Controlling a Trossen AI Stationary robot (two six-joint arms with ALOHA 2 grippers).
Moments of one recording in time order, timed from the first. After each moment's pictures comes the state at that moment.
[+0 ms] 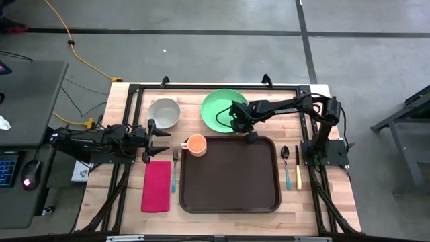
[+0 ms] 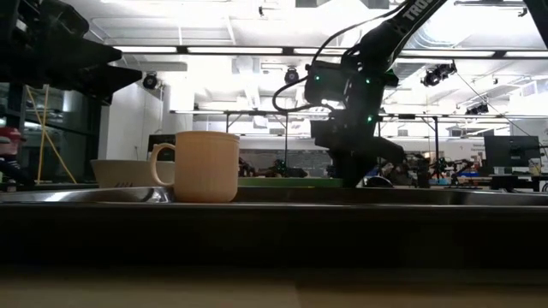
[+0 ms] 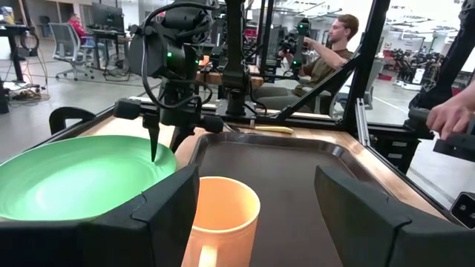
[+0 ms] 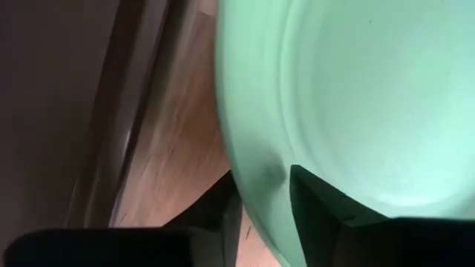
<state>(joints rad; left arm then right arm) -0.08 0.01 0.01 0.02 -0.09 -0.08 -0.33 1.81 1.09 -0.53 0.07 -0.66</state>
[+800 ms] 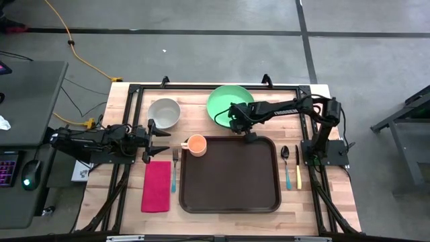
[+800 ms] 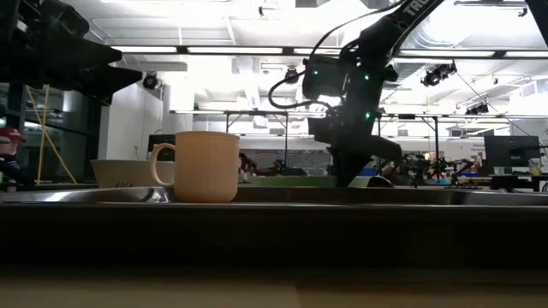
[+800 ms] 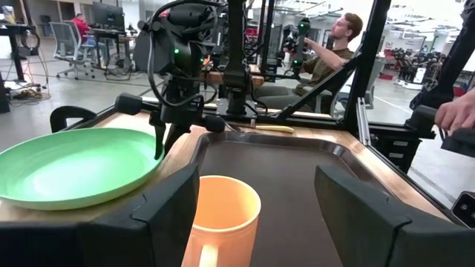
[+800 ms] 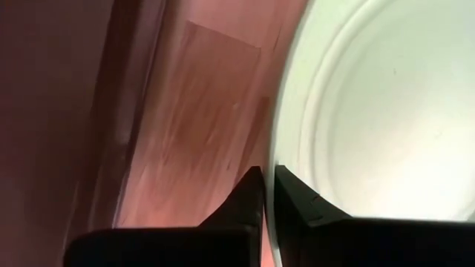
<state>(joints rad) -0.08 0.01 0.01 0.02 -0.09 -0.08 -0.30 1.81 1.12 -0.56 0.13 -0.61</state>
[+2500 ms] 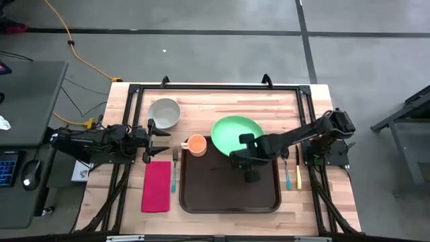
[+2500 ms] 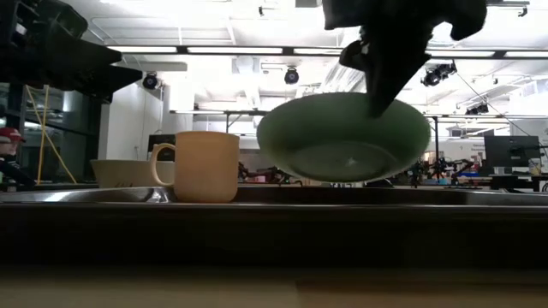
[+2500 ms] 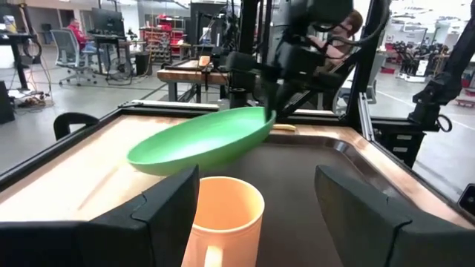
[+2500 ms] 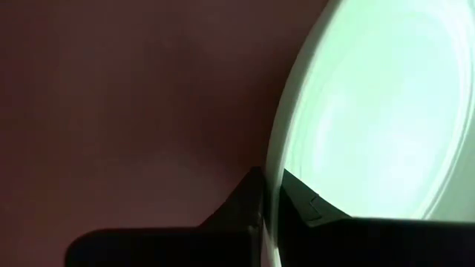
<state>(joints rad) -0.08 0.01 0.01 0.02 -0.09 -0.03 0.26 1.71 1.36 -0.99 0.20 0.13</state>
